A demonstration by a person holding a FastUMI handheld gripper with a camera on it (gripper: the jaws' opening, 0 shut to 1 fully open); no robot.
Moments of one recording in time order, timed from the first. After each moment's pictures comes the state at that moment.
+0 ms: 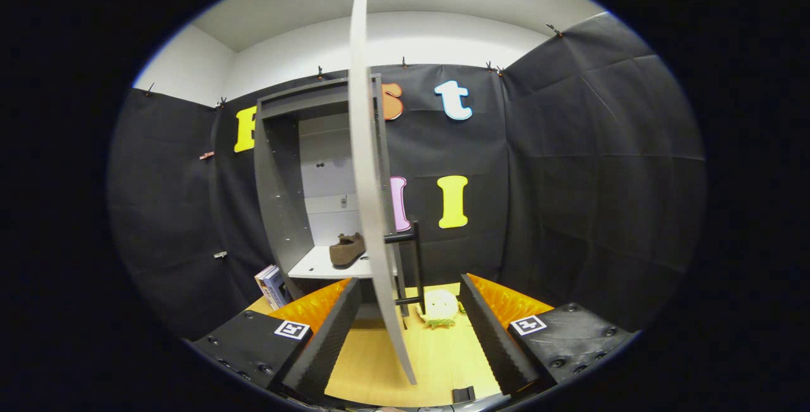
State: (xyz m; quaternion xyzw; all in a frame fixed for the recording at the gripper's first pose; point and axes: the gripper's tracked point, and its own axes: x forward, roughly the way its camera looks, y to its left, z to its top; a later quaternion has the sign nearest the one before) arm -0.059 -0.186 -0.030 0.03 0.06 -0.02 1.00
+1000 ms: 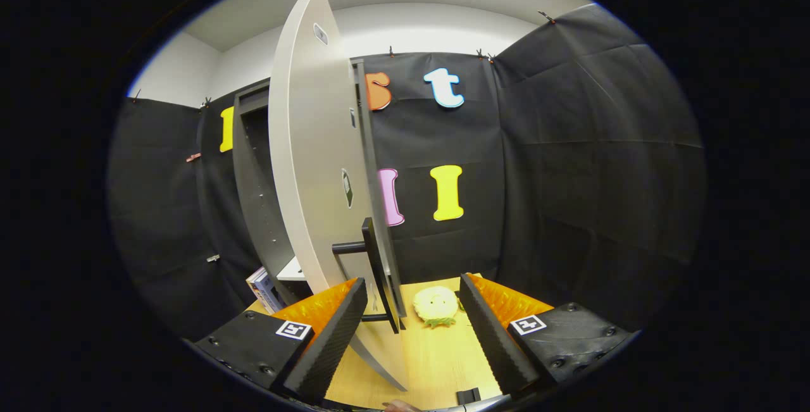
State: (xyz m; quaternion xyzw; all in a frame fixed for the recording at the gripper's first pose) arm -0.024 -0.172 -0.044 0.04 0.08 -0.02 1.00
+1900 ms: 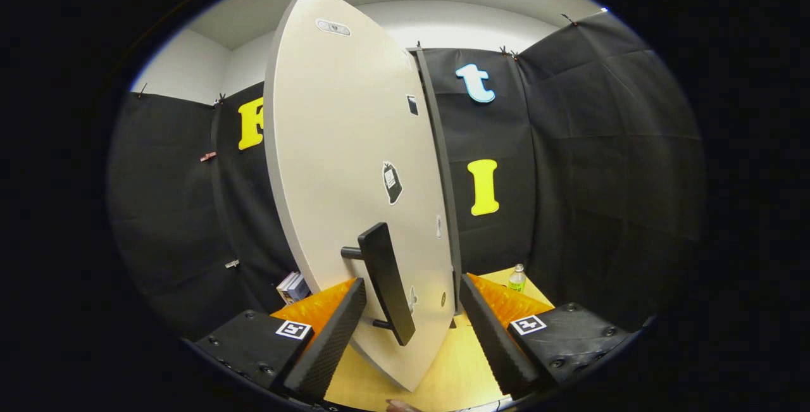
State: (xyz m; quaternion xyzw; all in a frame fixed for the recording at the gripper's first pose) arm 0.010 -0.019 -0.063 0.06 0.09 -0.01 0.99
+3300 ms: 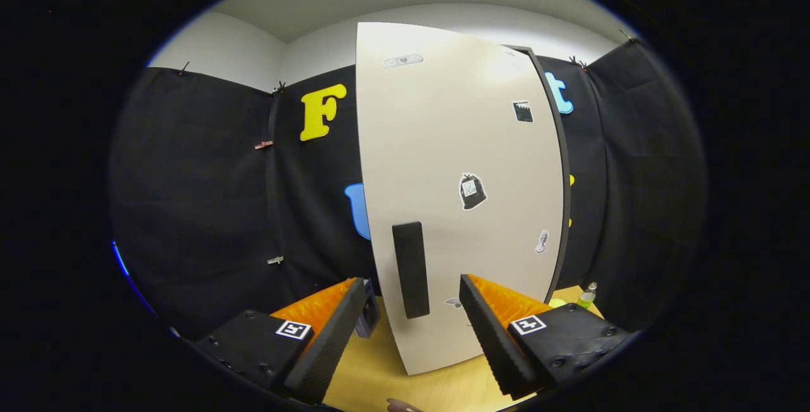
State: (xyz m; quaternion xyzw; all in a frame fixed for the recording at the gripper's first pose) arm 0.054 0.152 -0.061 0.03 0.06 0.11 0.99
